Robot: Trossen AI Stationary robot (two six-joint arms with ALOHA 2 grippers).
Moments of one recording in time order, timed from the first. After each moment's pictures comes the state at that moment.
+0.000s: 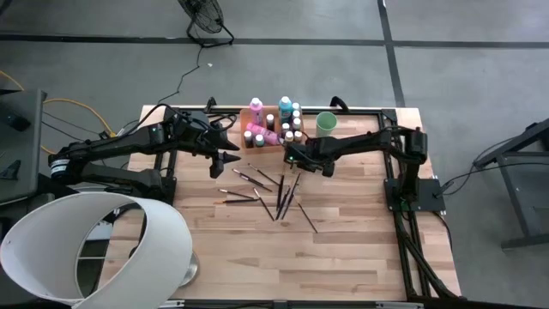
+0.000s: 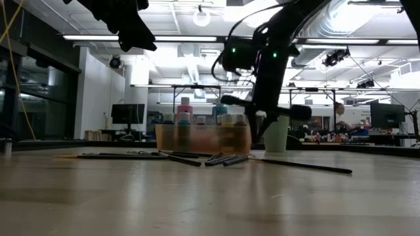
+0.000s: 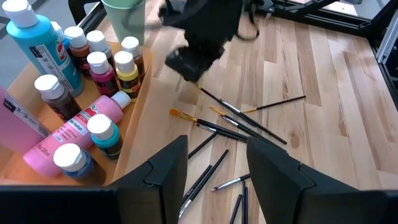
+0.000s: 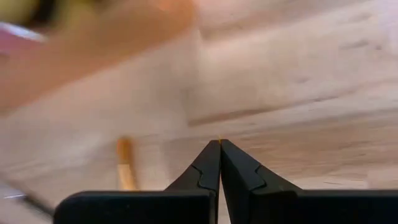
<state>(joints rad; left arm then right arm) 0.31 0.98 0.93 -0.50 0.17 -0.03 -0.21 1.88 1.19 -0.60 0.20 1.62</state>
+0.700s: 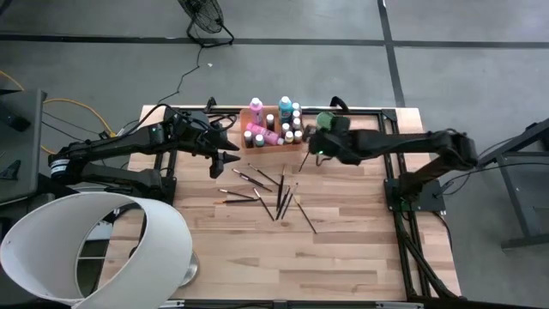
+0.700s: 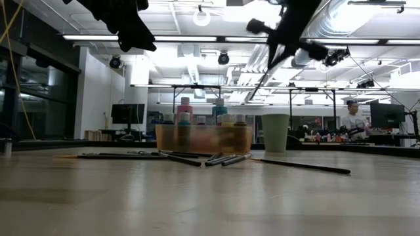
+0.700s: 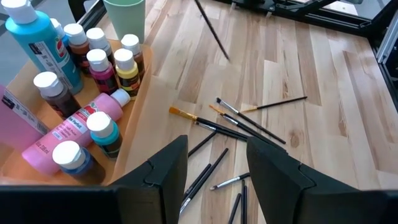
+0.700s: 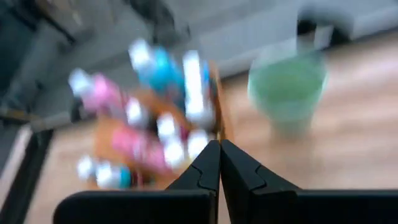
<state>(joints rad) 0.31 0.98 0.93 -0.51 0.17 -0.04 -0.11 1.45 1.20 -0.75 0.79 1.46</state>
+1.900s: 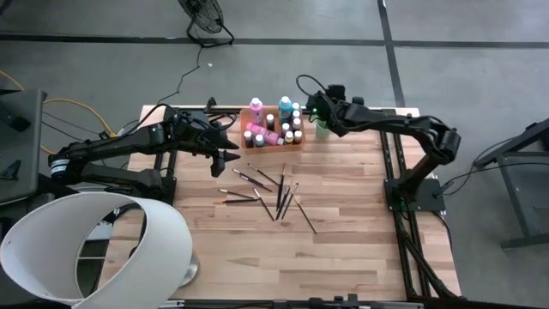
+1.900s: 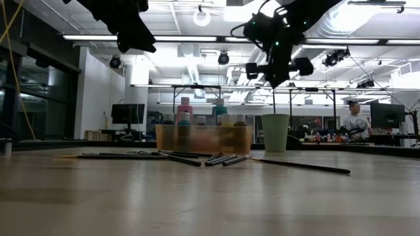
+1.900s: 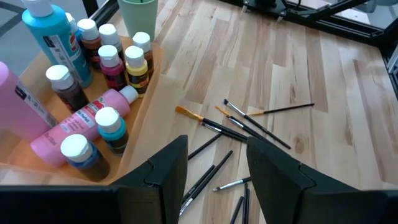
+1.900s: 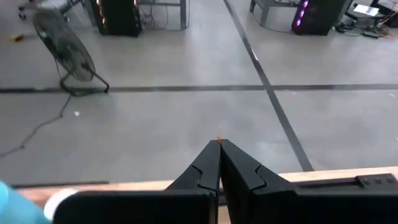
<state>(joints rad) 0.31 0.98 0.93 -0.51 0.14 -0.08 -0.49 1.63 1.20 -0.44 0.99 0.78</state>
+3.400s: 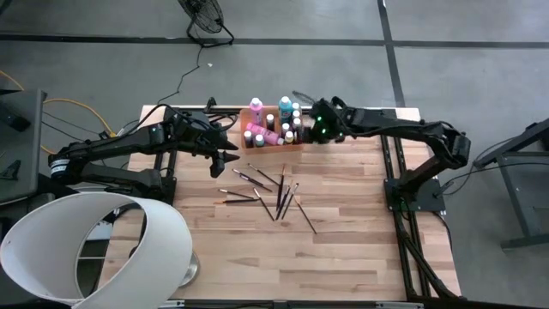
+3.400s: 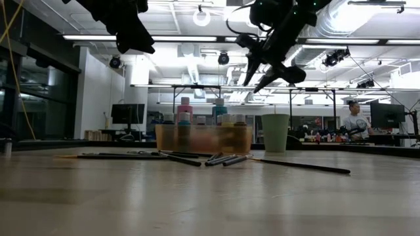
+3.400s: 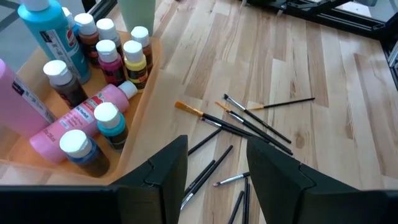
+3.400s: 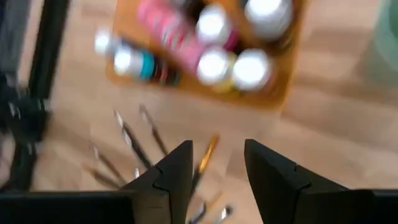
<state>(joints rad) 0.31 0.98 0.93 -0.53 0.14 -0.07 -0.39 1.52 1.20 -0.59 -0.02 0.96</state>
